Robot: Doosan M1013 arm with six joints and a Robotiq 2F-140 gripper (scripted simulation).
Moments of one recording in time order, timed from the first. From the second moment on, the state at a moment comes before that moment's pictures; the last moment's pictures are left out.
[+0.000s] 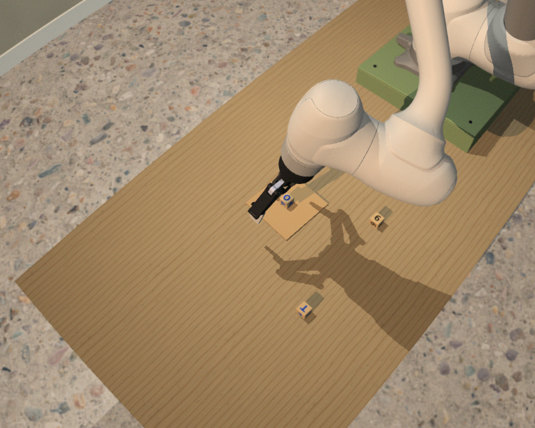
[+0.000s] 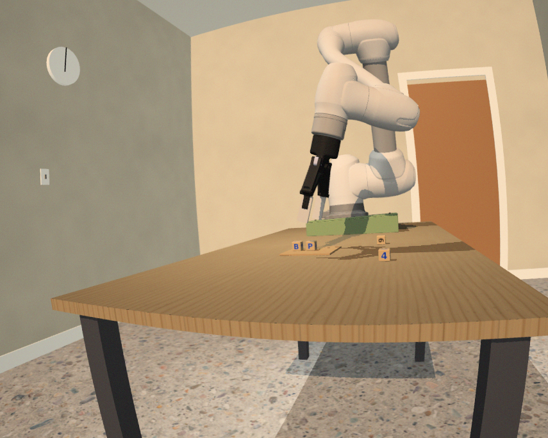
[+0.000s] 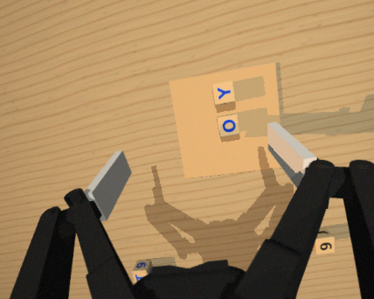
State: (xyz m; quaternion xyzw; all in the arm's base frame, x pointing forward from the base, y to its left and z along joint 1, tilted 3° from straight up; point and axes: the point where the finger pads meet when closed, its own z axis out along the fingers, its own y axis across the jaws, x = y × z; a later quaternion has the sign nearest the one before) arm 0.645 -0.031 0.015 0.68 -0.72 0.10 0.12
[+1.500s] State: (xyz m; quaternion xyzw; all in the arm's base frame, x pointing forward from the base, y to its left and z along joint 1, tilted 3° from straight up) arm 0.786 0.158 0.055 0.68 -0.74 0.00 0.03
